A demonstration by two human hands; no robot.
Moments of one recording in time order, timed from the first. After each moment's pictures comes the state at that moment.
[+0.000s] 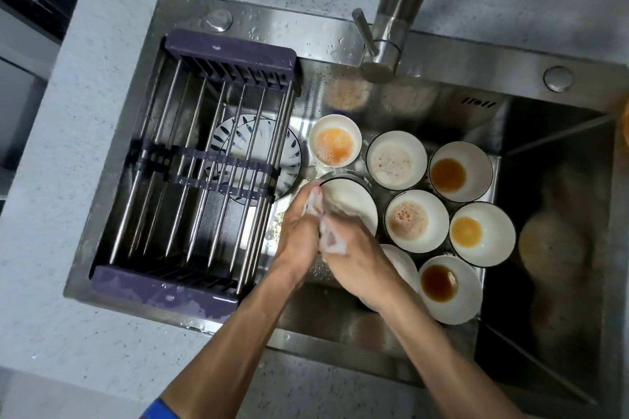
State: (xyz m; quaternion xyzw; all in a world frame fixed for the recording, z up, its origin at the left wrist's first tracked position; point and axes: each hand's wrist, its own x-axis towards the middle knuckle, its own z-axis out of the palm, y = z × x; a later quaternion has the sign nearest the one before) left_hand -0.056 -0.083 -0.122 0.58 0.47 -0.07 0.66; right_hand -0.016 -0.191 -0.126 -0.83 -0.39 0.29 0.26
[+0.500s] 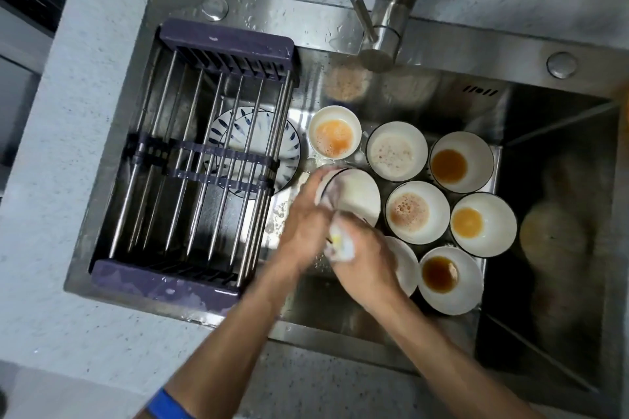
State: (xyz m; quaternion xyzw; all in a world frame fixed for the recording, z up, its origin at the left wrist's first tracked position) left_hand -0.048 -0.077 -0.110 0.65 0.39 -0.11 0.65; right_hand -0.032 -0.211 -0.138 -0.86 -0.29 0.30 0.29
